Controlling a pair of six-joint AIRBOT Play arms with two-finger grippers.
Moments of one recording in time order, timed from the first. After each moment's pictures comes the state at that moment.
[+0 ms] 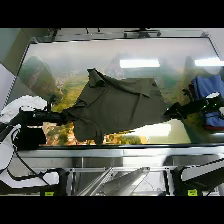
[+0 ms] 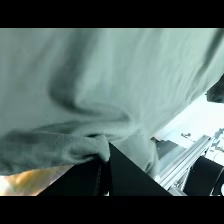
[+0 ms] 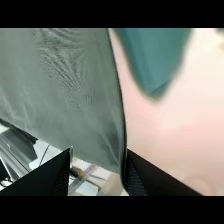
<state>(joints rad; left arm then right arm) 0.31 -1.46 0.81 0.66 -1.29 -0.99 -0.43 -1.77 1.10 -0.86 1.43 0.99</state>
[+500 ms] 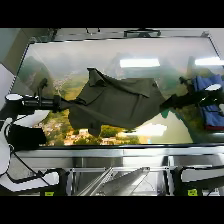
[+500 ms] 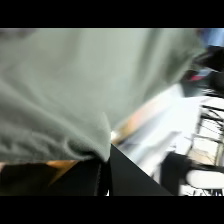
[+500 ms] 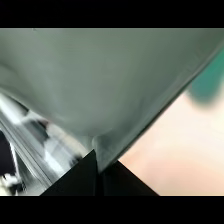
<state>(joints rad) 0.32 -1.41 1.03 0.51 -1.48 -0.99 -0.34 -1.58 1.15 -0.62 1.48 0.89</state>
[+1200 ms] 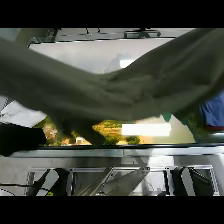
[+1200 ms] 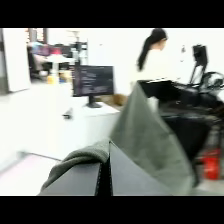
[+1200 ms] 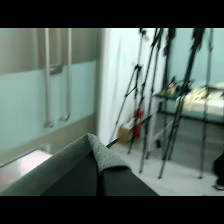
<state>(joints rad) 0.75 -0.98 1.80 -0.45 -1.66 -0.91 -0.57 -0.68 1.53 -0.18 1.11 0.78</state>
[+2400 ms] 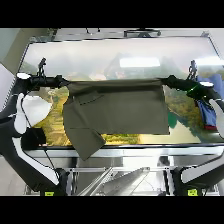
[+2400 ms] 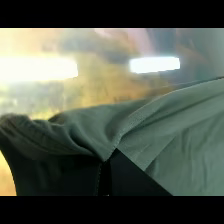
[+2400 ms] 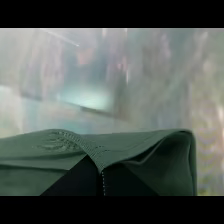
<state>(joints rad) 0.26 -1.98 1.74 0.65 -1.19 -0.98 -0.27 -1.80 1.27 -0.19 0.81 0.66</state>
